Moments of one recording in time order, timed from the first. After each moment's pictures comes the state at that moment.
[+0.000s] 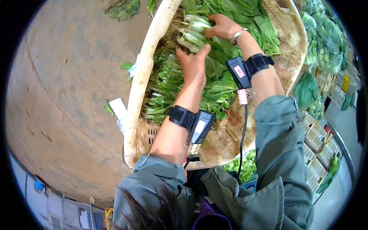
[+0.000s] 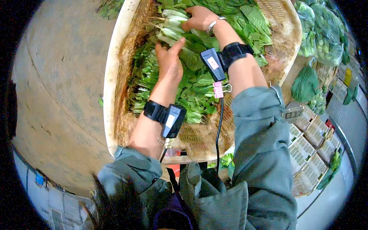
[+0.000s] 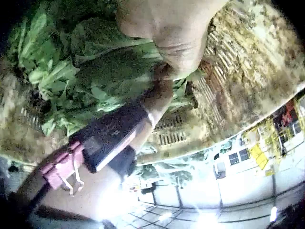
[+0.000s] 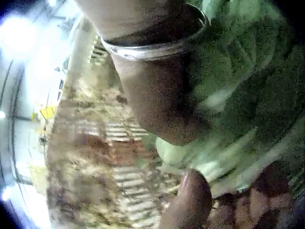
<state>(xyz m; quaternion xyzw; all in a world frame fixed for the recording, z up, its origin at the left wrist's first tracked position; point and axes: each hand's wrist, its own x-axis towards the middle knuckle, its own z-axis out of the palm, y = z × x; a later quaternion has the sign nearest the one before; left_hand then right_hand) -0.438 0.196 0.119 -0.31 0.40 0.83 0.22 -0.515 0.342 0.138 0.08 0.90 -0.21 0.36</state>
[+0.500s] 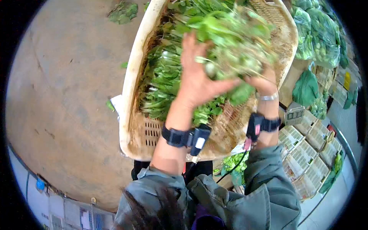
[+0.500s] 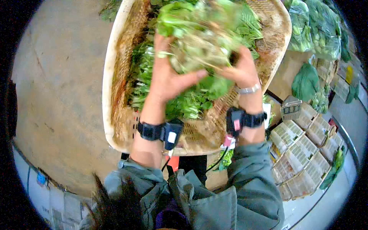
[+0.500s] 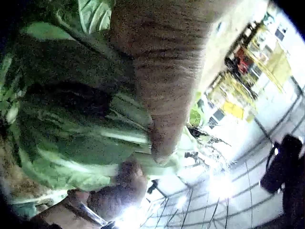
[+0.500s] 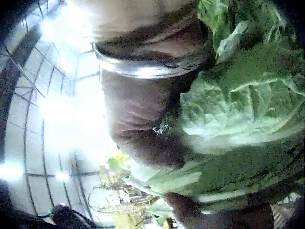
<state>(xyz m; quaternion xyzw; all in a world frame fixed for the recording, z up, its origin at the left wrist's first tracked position) -0.417 0.167 0.240 0.17 0.73 0.63 0.19 -0.338 0.353 0.268 0.24 0.80 -0.54 0.07</state>
